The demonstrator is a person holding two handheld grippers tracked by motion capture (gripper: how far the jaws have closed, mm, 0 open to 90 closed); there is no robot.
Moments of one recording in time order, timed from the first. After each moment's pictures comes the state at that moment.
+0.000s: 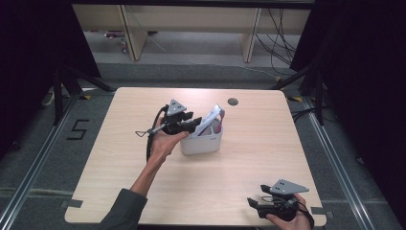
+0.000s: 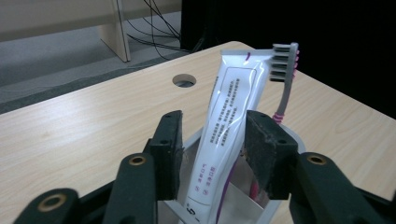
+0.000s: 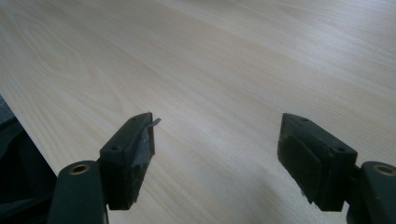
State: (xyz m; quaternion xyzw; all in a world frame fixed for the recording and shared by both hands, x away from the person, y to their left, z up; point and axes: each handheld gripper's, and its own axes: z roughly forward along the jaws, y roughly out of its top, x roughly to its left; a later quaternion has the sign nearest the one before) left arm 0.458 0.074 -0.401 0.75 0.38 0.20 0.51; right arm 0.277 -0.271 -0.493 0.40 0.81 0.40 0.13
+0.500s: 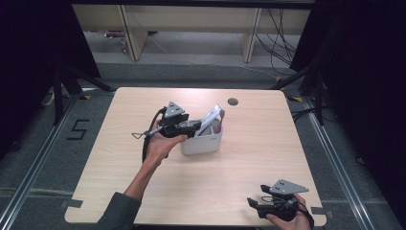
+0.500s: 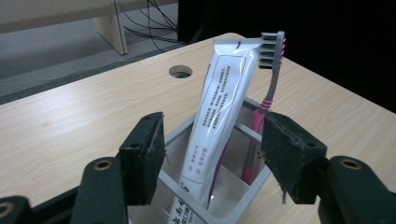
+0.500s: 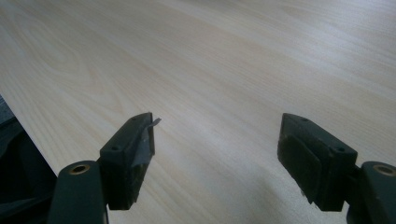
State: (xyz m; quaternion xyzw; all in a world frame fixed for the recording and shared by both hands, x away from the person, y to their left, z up) left arm 0.446 0.080 -0.397 0.75 0.38 0.19 0.50; right arm 0.279 -0.272 -0.493 0.39 0.82 0.40 0.14
